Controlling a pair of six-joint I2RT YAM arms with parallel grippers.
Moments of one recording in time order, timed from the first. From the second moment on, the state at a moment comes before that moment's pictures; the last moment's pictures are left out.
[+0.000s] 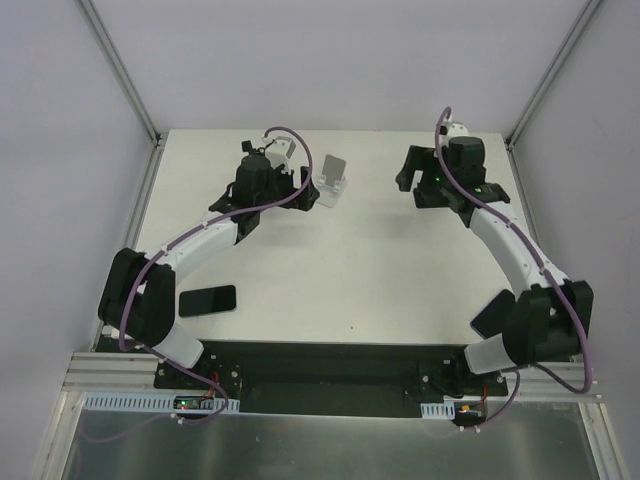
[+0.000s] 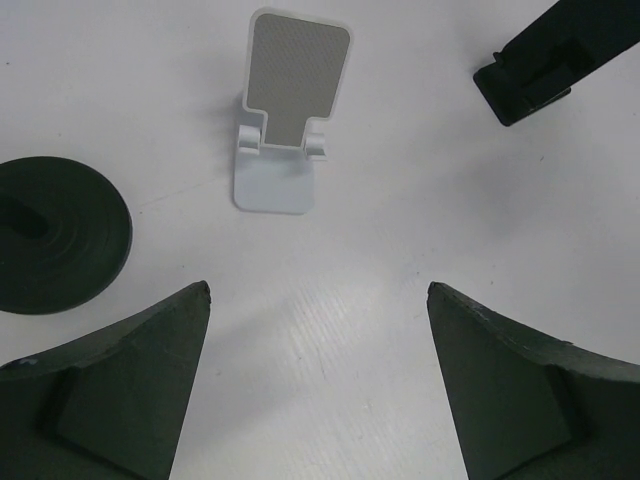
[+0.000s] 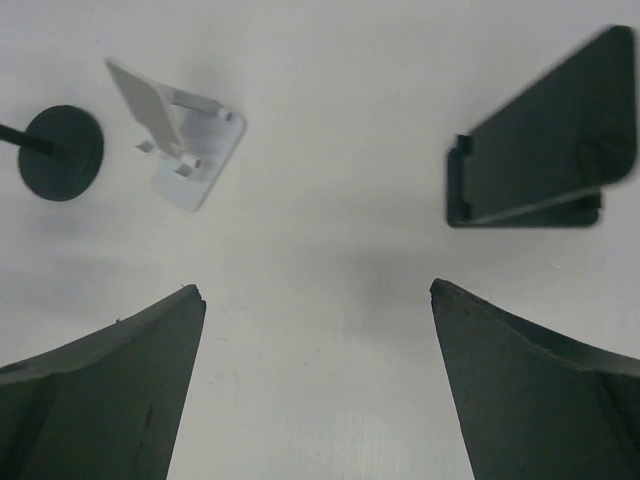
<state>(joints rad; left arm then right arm) -0.45 1.55 1.07 0.09 0.18 -0.26 0.20 1.40 1.21 -0.36 -0.05 0.25</state>
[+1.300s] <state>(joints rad) -0.44 1.42 0.95 0.17 0.10 -0.22 0.36 2.24 1.75 0.03 -0.52 0.35</state>
